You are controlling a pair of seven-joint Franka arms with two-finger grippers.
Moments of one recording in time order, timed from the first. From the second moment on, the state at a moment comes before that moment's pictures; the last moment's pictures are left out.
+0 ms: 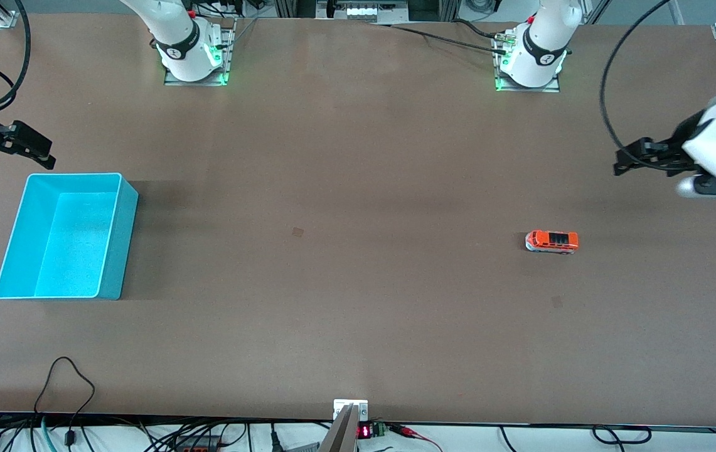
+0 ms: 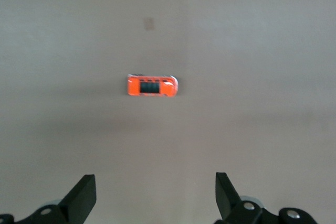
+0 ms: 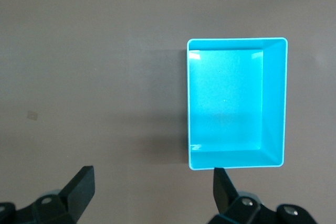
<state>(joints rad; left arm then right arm) -0.02 0.10 -0.06 -1.58 -0.04 1.54 -0.04 0.10 0.01 -0.11 -1.60 -0.04 1.66 0.01</state>
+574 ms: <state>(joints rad) -0.06 0.25 -0.06 -1.67 -0.02 1.64 0.31 0.09 0.02 -0.11 -1.60 -0.04 1.67 0.01</state>
